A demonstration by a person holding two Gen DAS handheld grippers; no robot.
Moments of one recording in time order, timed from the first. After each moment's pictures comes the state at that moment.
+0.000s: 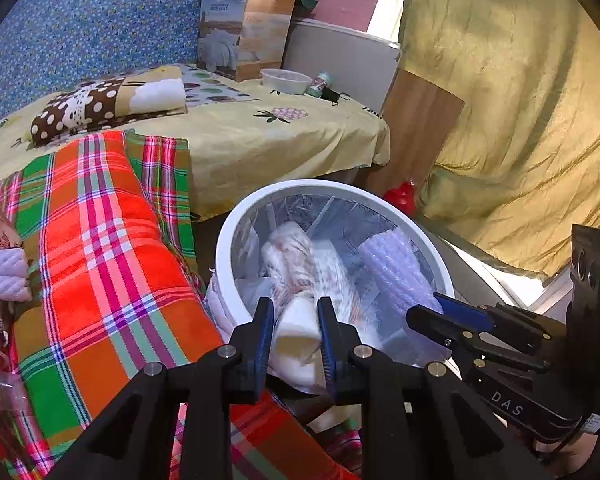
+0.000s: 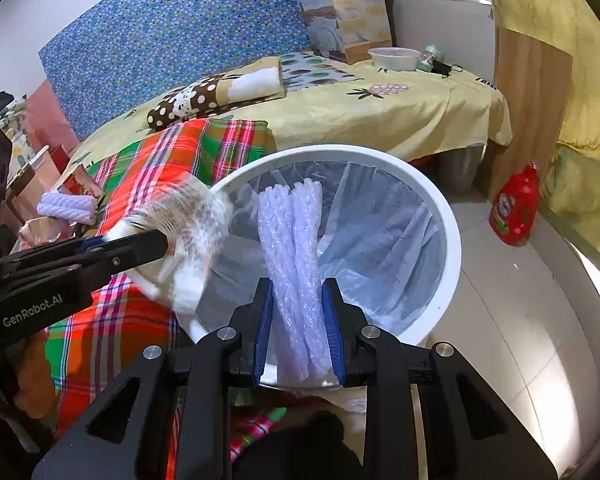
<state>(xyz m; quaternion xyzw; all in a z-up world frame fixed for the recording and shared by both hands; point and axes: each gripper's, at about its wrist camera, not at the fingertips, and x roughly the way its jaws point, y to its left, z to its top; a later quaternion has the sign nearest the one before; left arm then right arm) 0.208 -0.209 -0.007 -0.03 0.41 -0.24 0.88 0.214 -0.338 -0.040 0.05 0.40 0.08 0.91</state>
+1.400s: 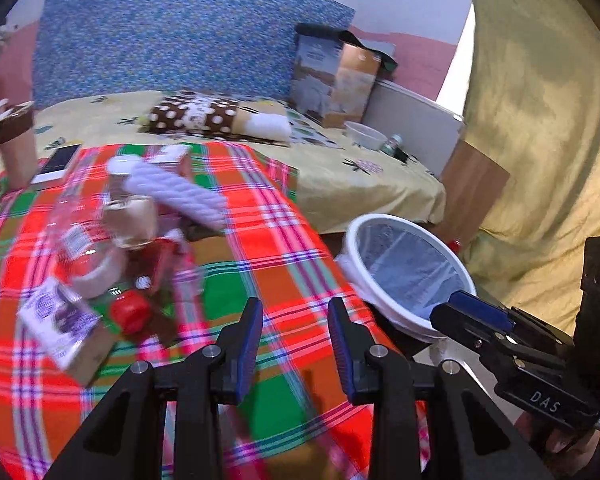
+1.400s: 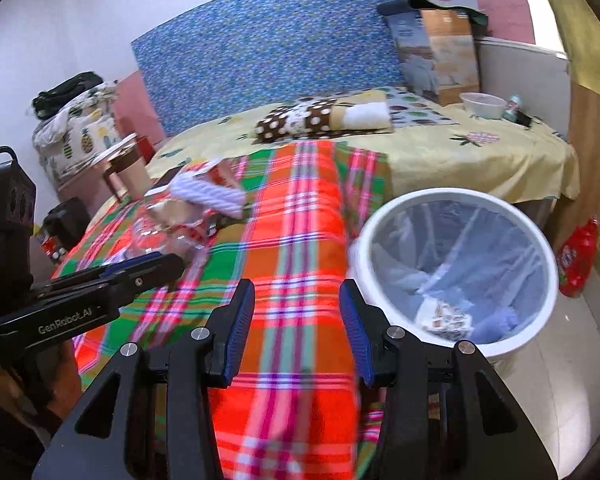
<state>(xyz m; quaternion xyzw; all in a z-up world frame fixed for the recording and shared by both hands) 0.093 -0.062 0.027 -0.11 0.35 -0.11 0.92 0.164 -0.247 -0.007 0.03 0.34 0.22 0.92</state>
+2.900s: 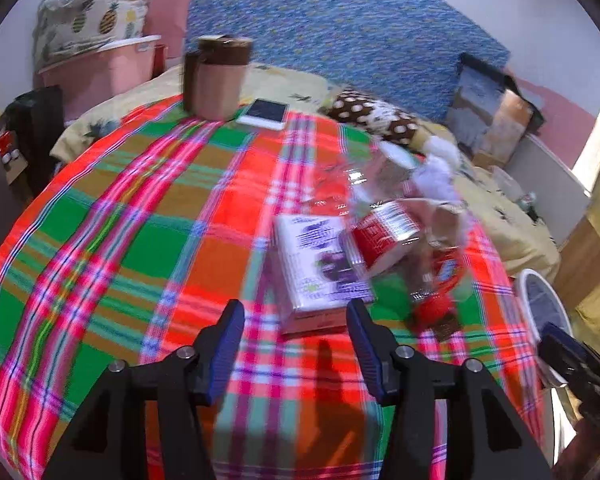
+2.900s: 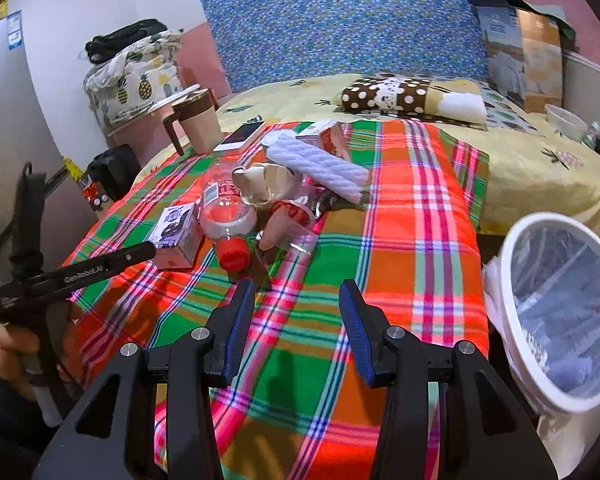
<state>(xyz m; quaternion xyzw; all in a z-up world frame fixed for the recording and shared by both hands) 0.069 0.102 -0.011 -0.19 0.37 0.11 0.90 0.174 -0.158 -0.013 -0.03 0.36 0.33 0.87</state>
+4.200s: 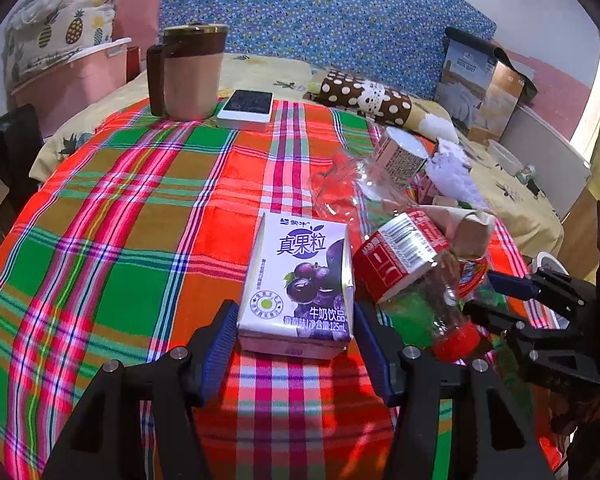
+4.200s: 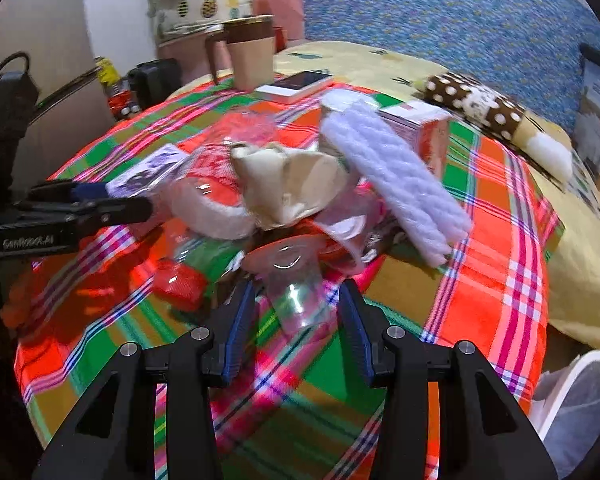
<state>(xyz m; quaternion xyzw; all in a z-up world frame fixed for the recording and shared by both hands) 0.113 0.127 -0.031 -0.15 0.40 0.09 0.90 0.228 -0.094 -0.040 -0.18 0.39 0.41 0.81</state>
